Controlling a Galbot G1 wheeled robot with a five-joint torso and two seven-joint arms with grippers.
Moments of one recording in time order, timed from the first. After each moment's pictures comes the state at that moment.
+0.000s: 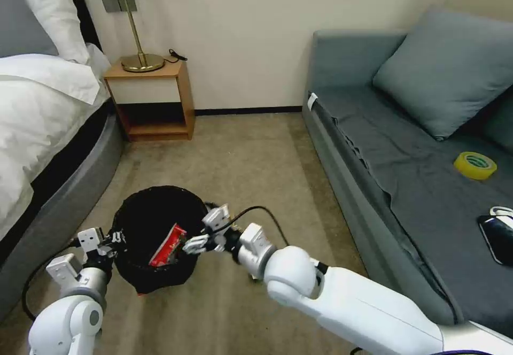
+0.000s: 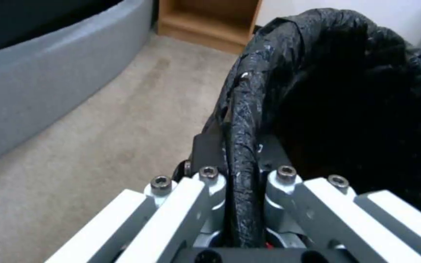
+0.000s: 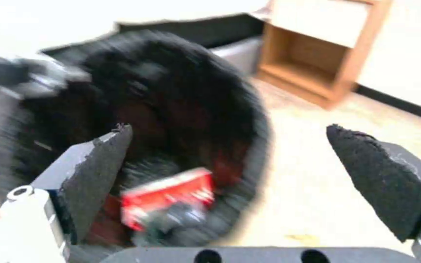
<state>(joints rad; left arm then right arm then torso) 1.46 -1.38 -0.88 -2.02 -0.48 0.42 -0.05 -0.66 1.07 -0.52 1.89 0.54 -0.31 0.20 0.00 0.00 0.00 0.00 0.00</state>
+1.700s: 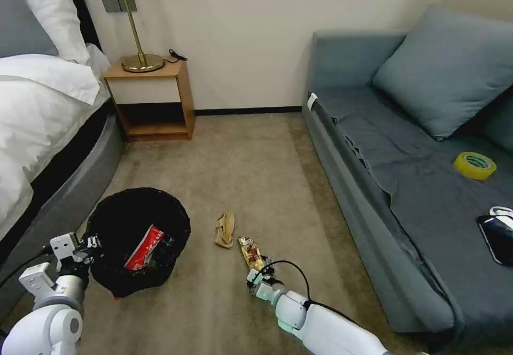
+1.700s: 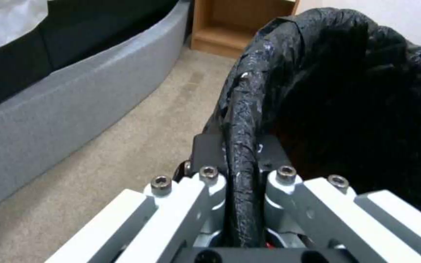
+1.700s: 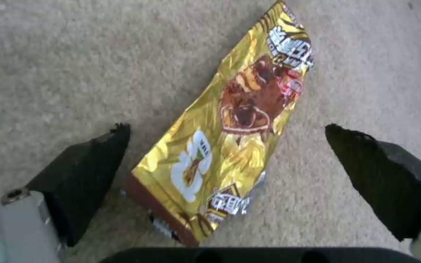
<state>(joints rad) 1.49 -1.38 -0.97 -2.00 -0.46 0.37 -0.01 -0.78 1.32 -0.55 0.99 -0.09 -0.23 0.20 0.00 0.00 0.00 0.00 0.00</state>
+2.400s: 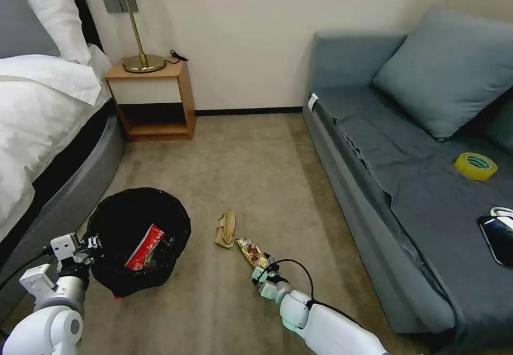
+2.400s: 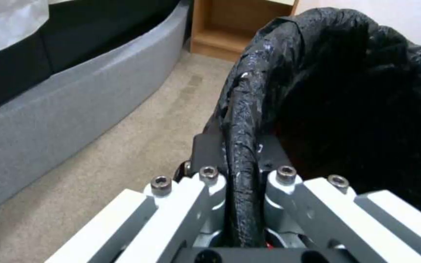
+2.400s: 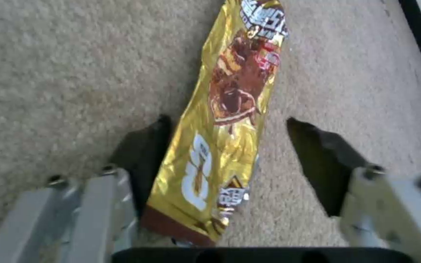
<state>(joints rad) 1.49 -1.38 -0.97 -1.99 -0.46 0.35 0.00 -0.80 1.34 -0.47 0.92 -0.22 -0.20 0.20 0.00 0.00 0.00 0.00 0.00</state>
